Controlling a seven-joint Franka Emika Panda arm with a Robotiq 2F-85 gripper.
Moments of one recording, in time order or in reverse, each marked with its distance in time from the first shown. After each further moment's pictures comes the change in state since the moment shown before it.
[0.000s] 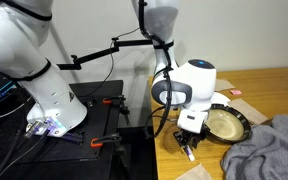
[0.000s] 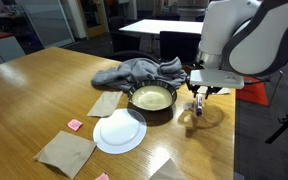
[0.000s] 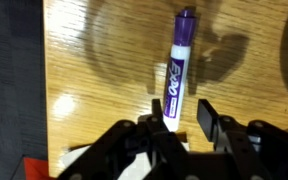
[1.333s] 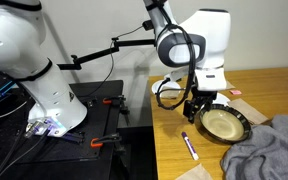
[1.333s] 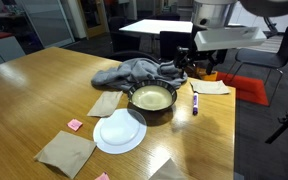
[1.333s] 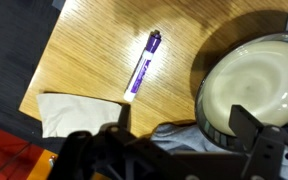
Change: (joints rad) arm 0.093 -0.319 -0.034 -0.052 -0.117 -0.218 -0.237
